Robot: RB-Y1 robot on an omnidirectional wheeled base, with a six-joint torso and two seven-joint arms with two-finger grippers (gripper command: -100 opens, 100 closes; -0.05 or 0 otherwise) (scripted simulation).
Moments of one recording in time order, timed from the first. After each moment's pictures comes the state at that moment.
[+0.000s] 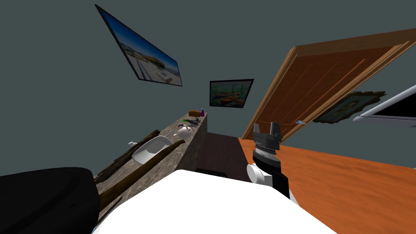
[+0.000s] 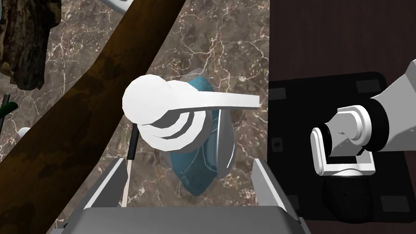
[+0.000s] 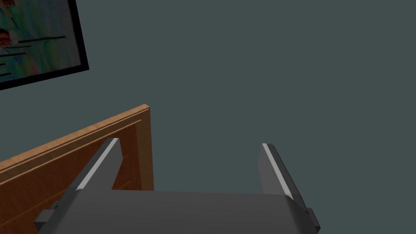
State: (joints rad) left arm 2.20 0.73 0.21 -2.09 0.32 -0.75 1.68; right arm 0.46 -0.02 0.02 -2.23 -0.11 -0.63 0.09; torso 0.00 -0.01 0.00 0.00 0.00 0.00
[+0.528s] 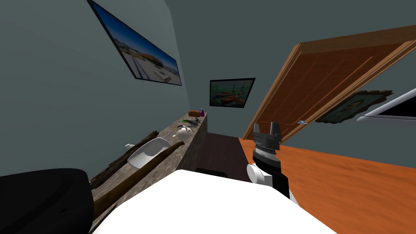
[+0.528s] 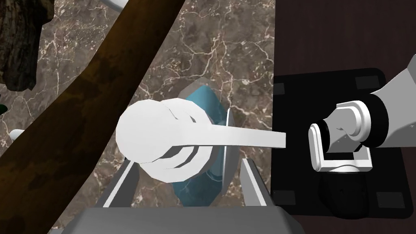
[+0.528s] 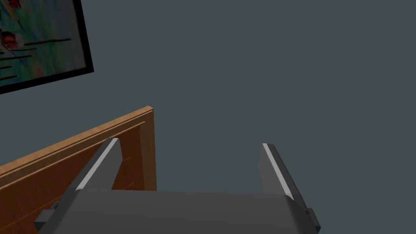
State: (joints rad) left arm 2.16 0.73 0.18 -2.07 0.32 -0.73 1.68; right arm 0.46 -0.02 0.02 -2.23 -0.11 -0.63 0.09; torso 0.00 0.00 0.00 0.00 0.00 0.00
